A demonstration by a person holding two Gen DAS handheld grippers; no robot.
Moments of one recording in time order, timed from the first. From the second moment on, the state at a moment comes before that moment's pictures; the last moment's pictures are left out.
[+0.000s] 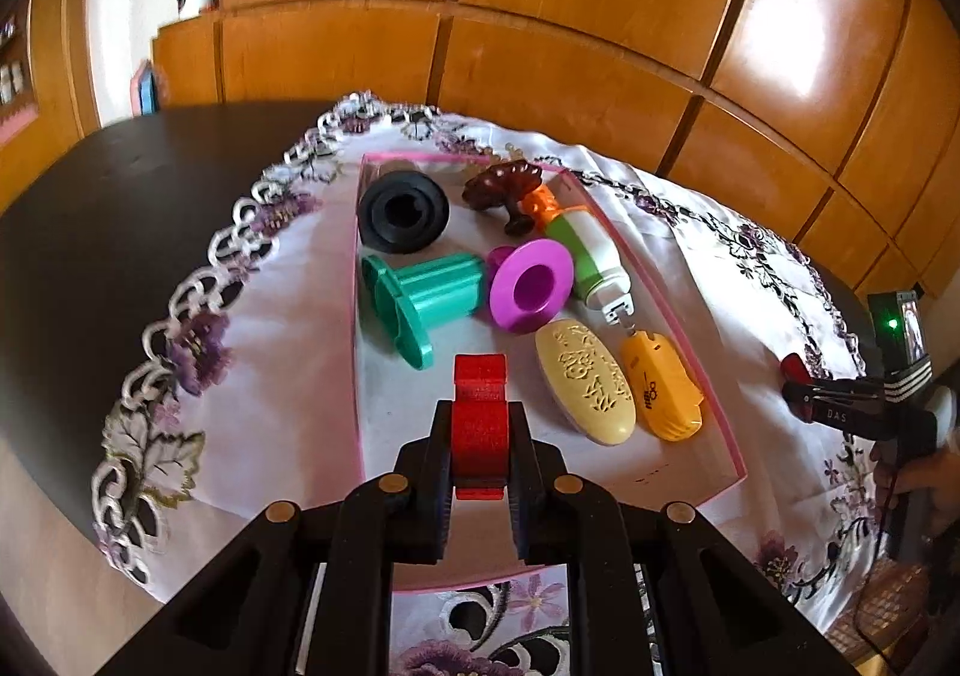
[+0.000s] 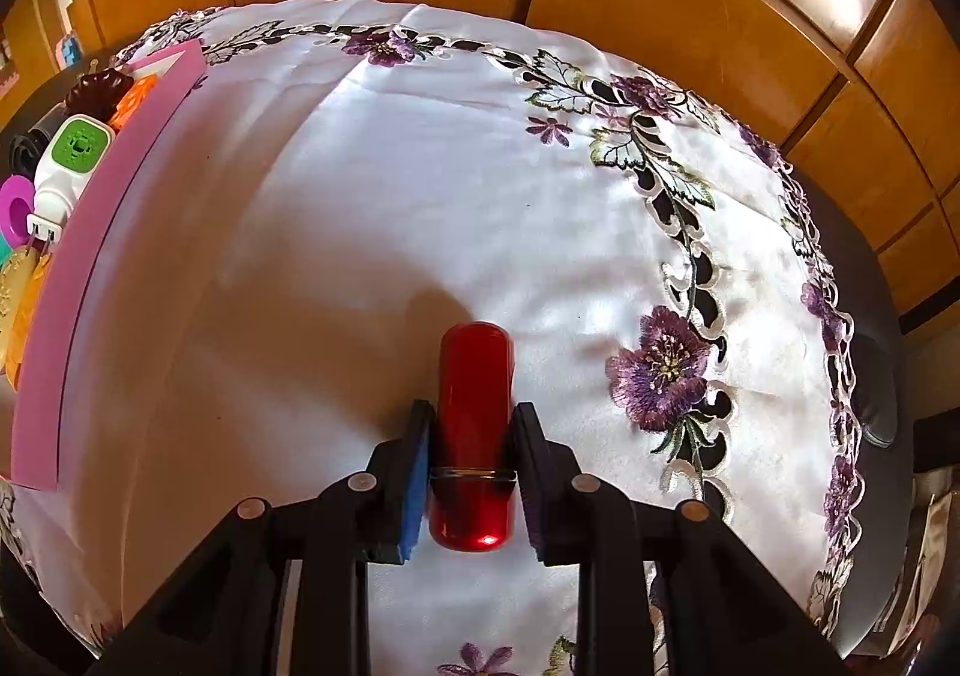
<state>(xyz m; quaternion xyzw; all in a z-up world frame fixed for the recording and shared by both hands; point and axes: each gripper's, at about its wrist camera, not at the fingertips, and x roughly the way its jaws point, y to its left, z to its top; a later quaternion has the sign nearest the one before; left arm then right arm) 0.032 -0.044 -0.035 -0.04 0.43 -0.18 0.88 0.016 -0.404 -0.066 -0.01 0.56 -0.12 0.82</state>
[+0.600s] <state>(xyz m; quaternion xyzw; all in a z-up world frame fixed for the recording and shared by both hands) 0.077 -0.055 -0.049 -0.04 0.46 -0.18 0.87 0.017 -0.402 -0.066 -0.02 0.56 -0.11 0.82</state>
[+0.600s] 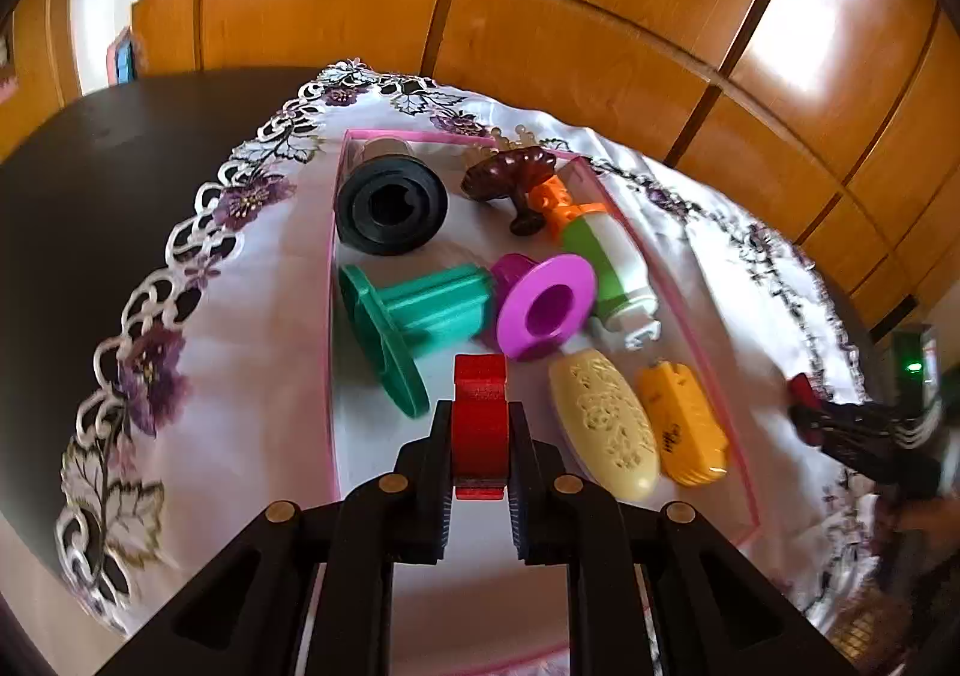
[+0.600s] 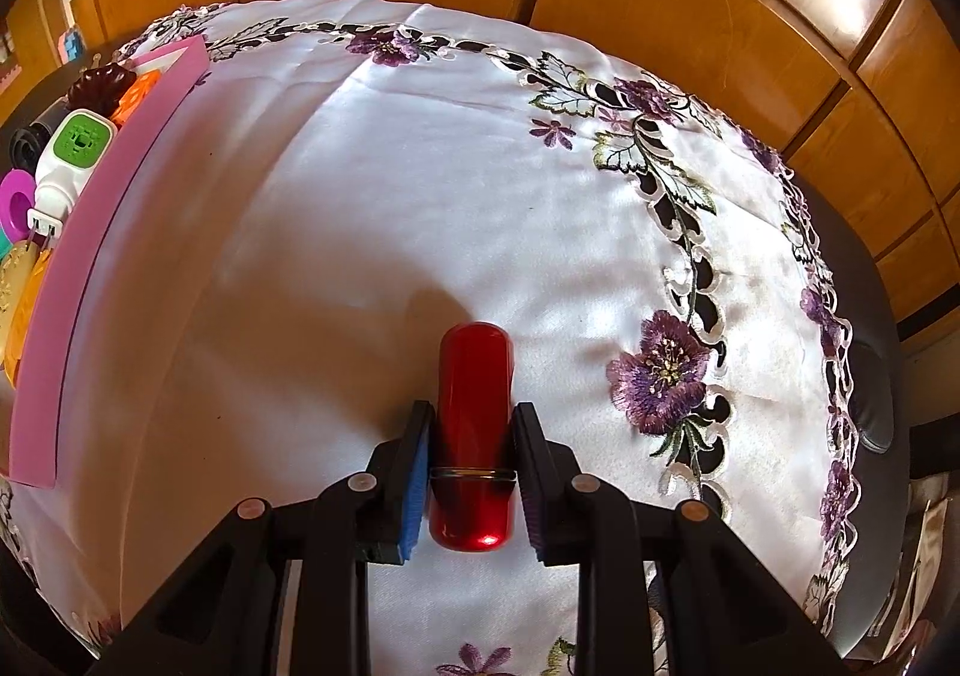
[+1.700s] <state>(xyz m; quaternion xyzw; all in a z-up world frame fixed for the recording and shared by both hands) 0.027 -0.046 -0.020 0.01 0.39 -0.10 0.91 0.016 -0.397 -0.066 -0.05 0.56 -0.11 0.82</state>
